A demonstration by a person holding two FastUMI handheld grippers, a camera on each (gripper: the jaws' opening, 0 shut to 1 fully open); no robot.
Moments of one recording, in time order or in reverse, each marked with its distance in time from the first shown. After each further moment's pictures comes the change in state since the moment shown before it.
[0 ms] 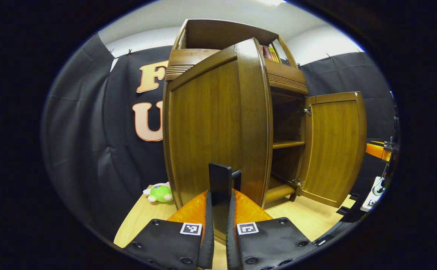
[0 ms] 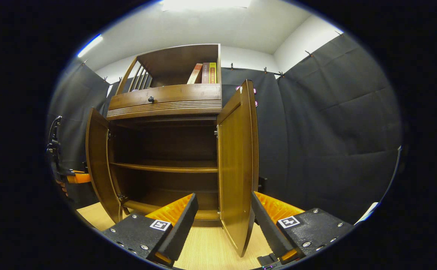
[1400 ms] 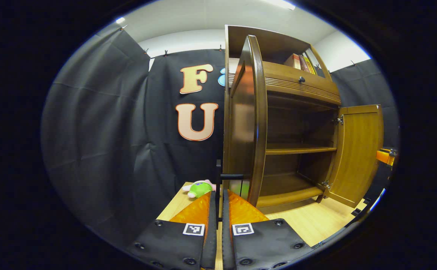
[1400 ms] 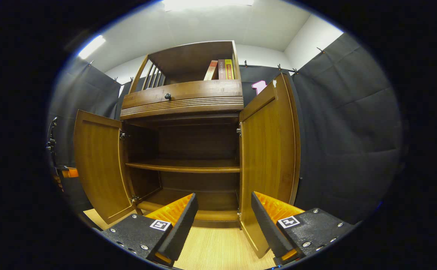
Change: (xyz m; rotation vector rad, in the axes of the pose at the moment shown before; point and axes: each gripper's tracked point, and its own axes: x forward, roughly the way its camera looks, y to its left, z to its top) left arm -0.067 0.122 0.007 -0.067 -0.029 0.248; right arm 0.019 0.049 -0.002 0.015 0.020 0.110
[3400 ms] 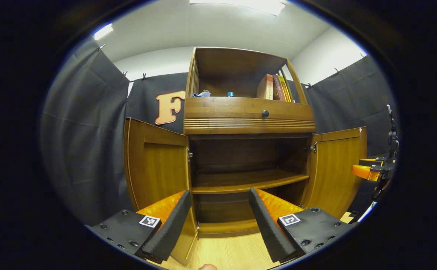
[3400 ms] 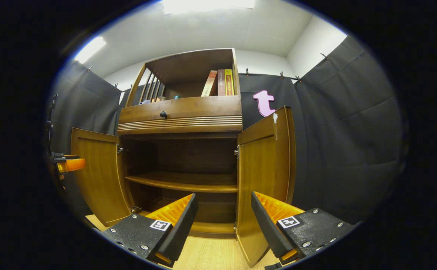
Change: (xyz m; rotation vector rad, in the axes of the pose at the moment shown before) left arm -0.015 -0.132 0.120 0.059 -0.147 -0.117; right arm 0.019 -0.009 0.066 -0.022 -0.050 0.015
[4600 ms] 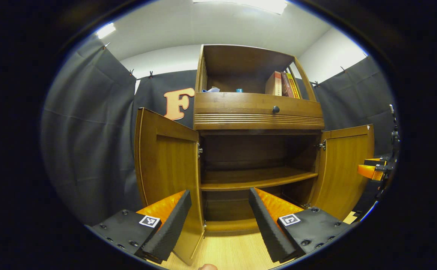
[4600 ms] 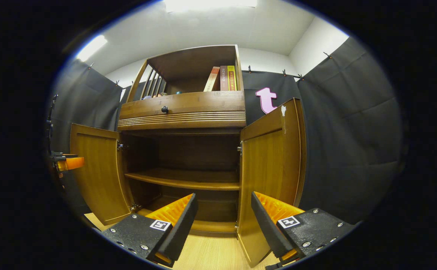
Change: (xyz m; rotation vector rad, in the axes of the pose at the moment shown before) left arm 0.002 0.018 -0.007 -0.004 0.017 0.047; right arm 0.008 0.005 -0.009 -0.007 0.015 0.009
